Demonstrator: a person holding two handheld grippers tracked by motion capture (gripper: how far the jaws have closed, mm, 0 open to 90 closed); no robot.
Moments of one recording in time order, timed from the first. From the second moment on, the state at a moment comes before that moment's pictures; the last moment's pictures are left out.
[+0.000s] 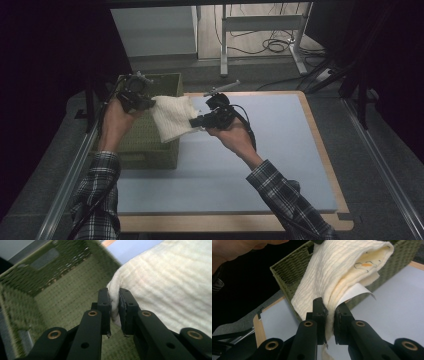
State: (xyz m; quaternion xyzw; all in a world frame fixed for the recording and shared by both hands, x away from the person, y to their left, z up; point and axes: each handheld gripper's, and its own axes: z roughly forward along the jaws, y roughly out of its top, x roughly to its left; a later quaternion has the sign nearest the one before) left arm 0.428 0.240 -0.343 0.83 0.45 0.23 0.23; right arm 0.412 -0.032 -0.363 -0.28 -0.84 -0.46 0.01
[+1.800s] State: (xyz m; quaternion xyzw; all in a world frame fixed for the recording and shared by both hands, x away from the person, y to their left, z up) left arm 0.453 0.279 -0.436 0.81 0.51 0.23 0.17; right arm 0.413 0.078 -0.424 -0.28 -0.87 -0.42 -0.02
